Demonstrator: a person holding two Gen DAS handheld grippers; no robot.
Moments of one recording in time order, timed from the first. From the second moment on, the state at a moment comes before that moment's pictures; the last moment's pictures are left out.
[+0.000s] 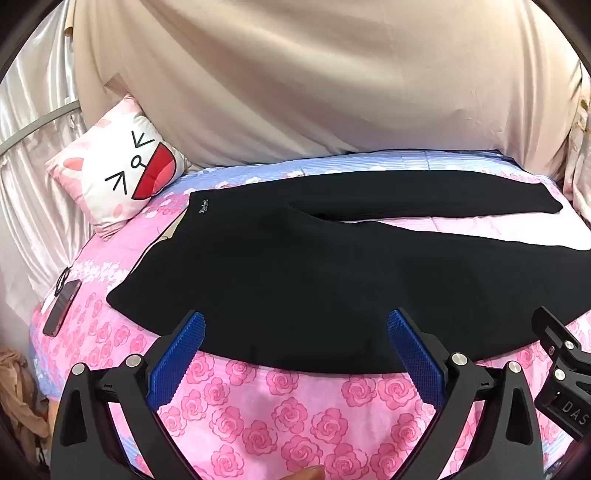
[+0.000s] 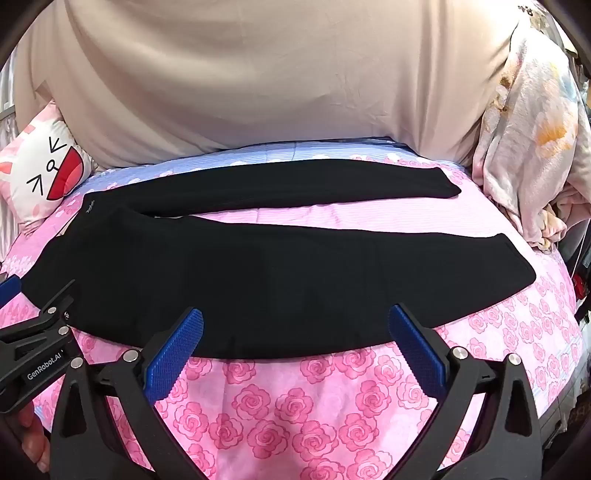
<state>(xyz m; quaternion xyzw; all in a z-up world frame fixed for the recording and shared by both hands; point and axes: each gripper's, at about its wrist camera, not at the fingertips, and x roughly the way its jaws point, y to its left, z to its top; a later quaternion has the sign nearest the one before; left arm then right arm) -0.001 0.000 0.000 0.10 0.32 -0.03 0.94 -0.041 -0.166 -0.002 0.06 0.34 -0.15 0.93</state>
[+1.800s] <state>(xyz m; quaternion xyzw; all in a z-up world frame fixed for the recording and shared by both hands) 0.002 -0.010 -0.005 0.11 0.33 -0.04 0.94 -0.042 -0.171 -0.006 0.07 0.35 -0.16 0.92</state>
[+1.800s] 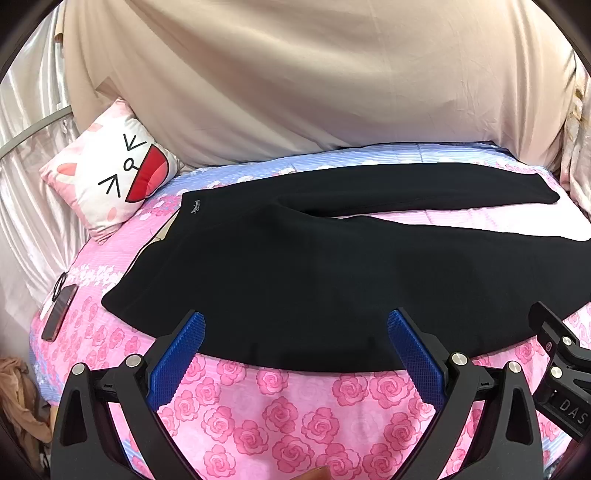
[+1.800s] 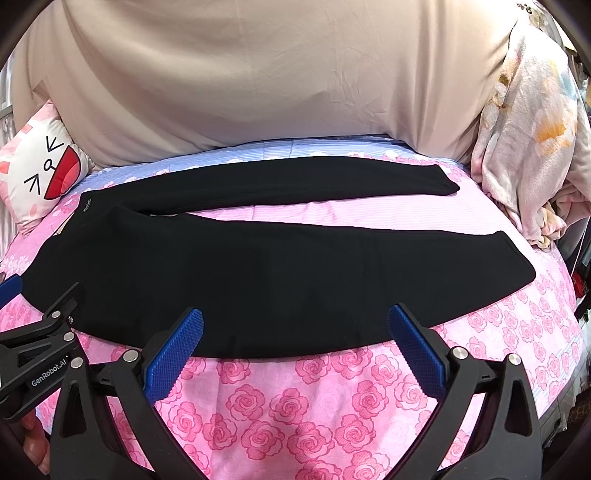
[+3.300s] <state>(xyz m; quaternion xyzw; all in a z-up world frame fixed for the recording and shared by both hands) 0.006 -0.021 -0.008 0.13 0.33 -0.04 0.93 -0.040 -0.180 -0.011 0.07 0.35 -0.16 0.92</state>
